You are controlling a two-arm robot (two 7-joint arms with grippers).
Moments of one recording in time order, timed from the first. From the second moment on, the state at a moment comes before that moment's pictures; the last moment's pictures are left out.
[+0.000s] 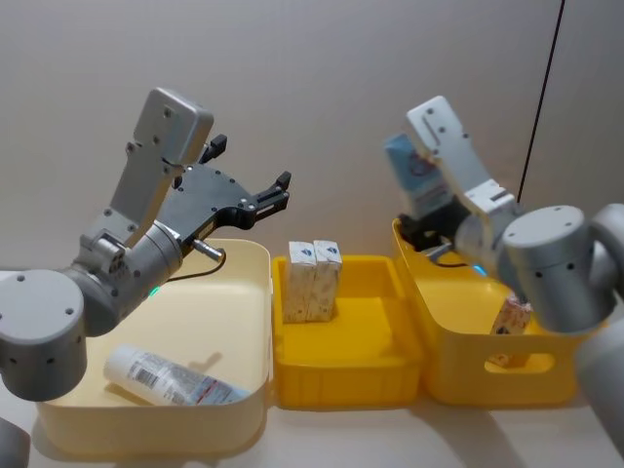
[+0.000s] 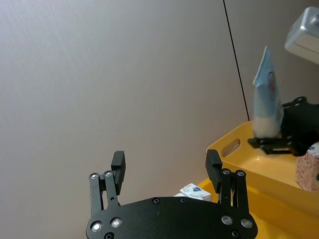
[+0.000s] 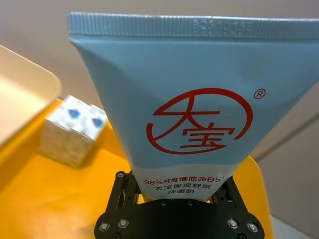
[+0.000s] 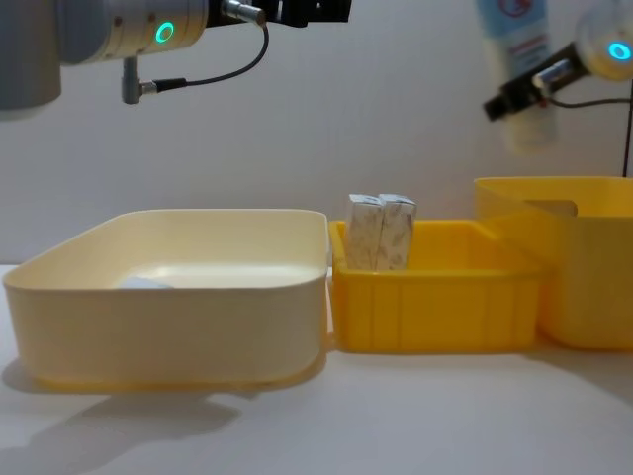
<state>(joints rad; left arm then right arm) -0.63 0.16 0.35 -1.47 -0.09 0.16 -0.28 0.80 0.23 -0.41 -1.30 -0.05 0.72 0.16</state>
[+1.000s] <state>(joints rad) -0.63 0.16 0.35 -1.47 -0.09 0.16 -0.28 1.00 0.36 -0.41 -1.10 -0.02 1.02 0.39</state>
